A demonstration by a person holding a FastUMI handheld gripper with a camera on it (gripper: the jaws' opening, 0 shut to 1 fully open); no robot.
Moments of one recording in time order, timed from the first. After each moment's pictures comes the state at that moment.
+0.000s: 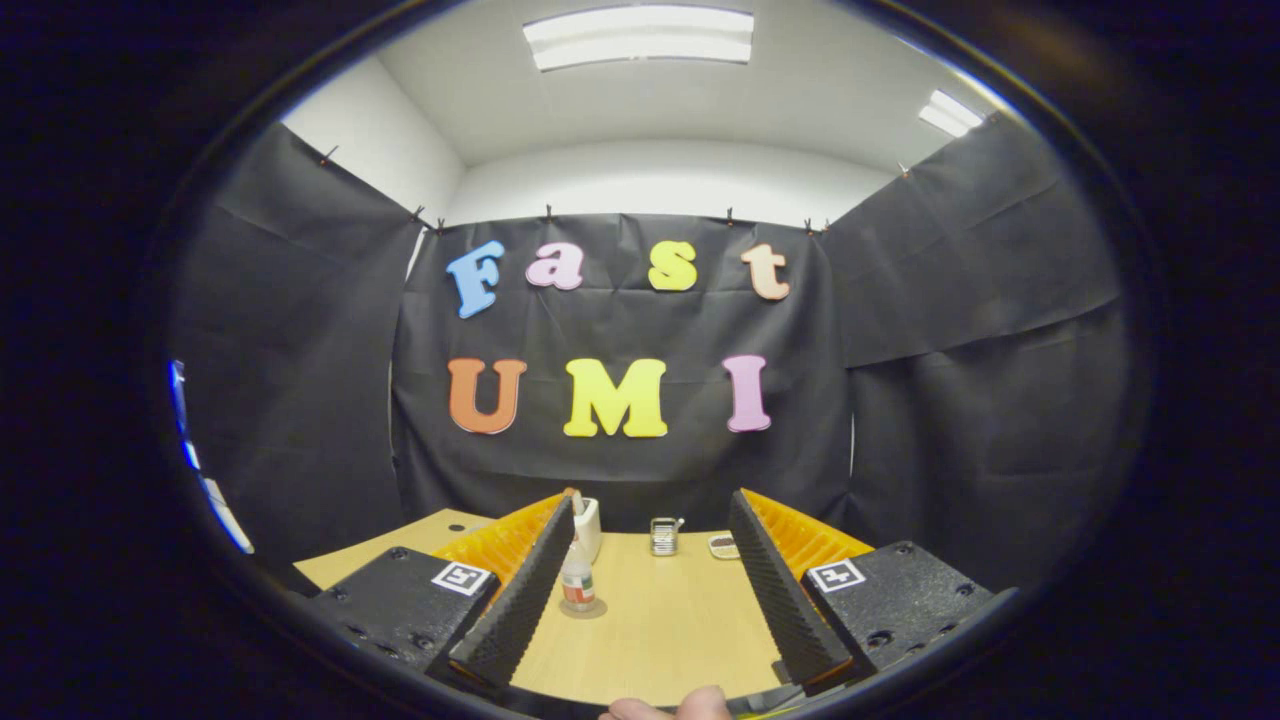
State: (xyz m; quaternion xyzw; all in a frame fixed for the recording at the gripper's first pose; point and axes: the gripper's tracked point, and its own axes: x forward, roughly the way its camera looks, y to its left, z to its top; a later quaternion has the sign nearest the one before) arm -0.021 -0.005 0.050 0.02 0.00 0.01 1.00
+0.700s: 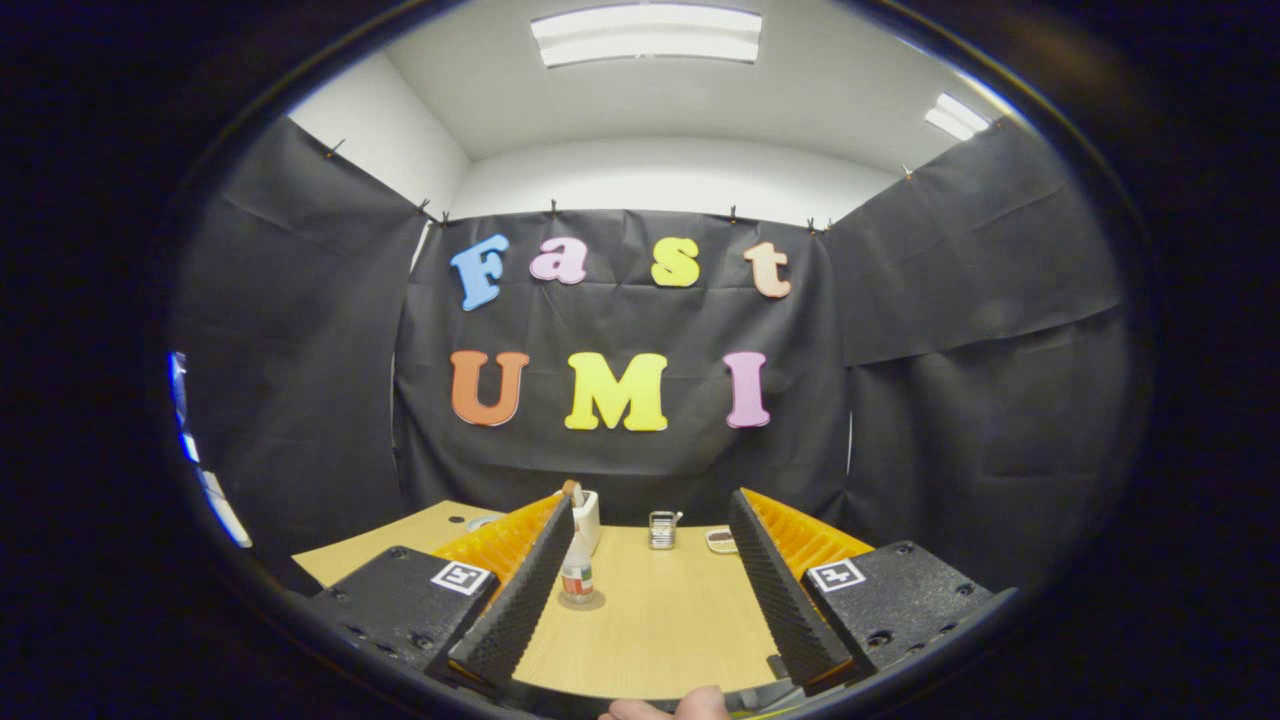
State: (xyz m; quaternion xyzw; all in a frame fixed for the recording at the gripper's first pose) arm -0.031 0.000 0.048 0.01 0.00 0.01 1.00
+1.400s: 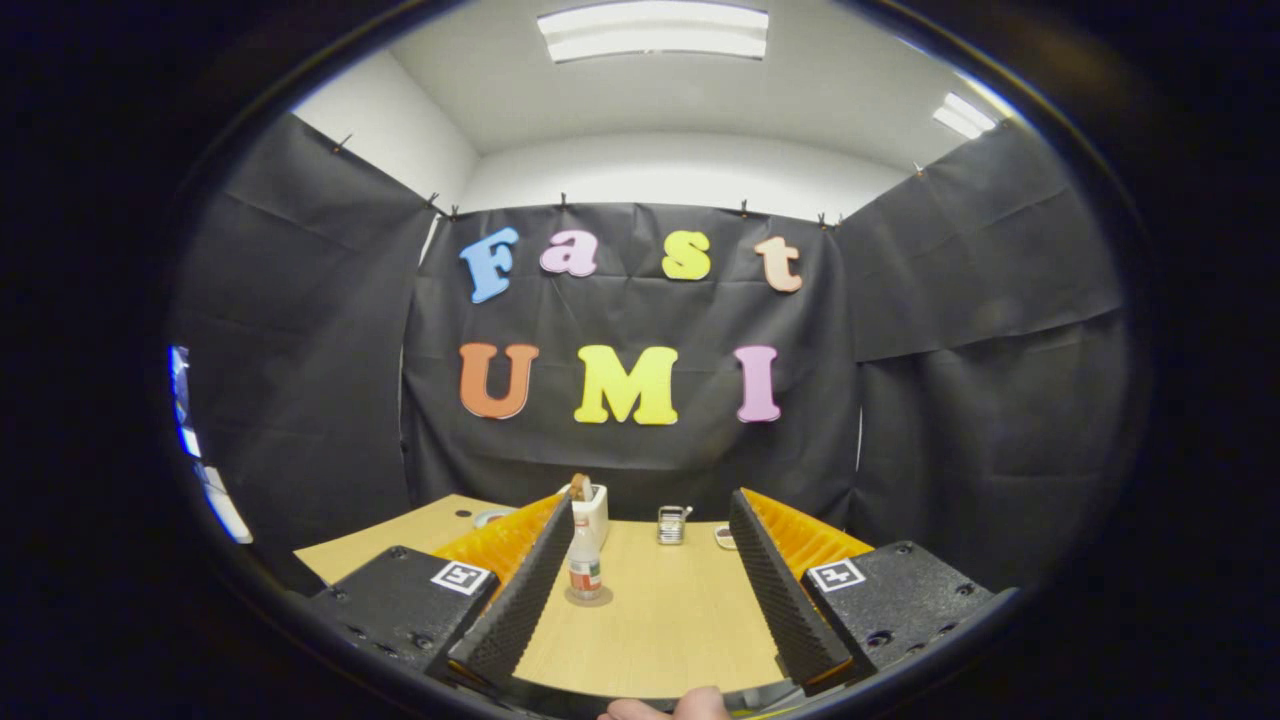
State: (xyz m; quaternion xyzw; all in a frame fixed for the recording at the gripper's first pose) arm -0.024 0.013 0.038 0.01 0.01 0.03 1.00
